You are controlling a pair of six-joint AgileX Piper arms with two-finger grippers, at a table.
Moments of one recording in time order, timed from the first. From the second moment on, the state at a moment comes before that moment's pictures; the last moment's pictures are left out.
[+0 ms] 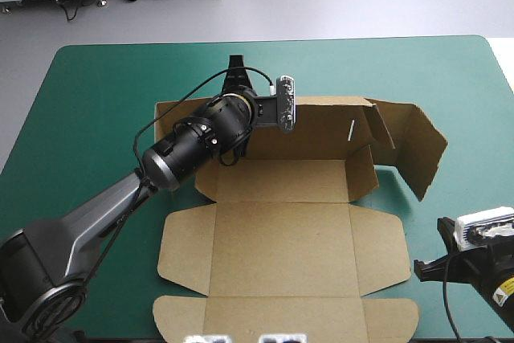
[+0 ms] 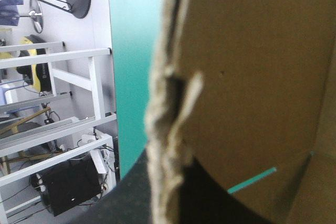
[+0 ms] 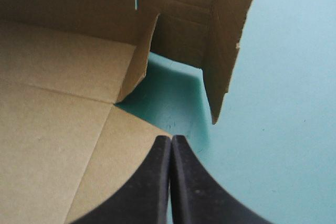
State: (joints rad) left arm -0.82 1.70 -1.67 0.63 0.95 0.59; right arm 0.28 0.37 -0.63 -0.08 0.82 0.08
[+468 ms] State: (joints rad) left arm -0.86 1.62 -1.39 0.91 0.78 0.29; right arm 0.28 0.60 -0.89 -0.20 0.80 0.23
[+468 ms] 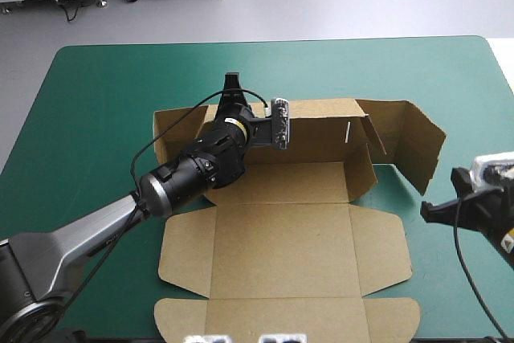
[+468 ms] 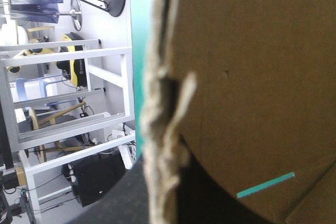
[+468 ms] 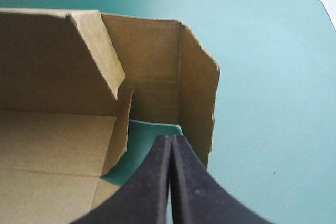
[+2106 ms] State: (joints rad) left arm -0.88 1.59 -1.24 1.08 0.71 0.14; right arm -0.06 1.81 -1.82 0.32 1.24 -0.36
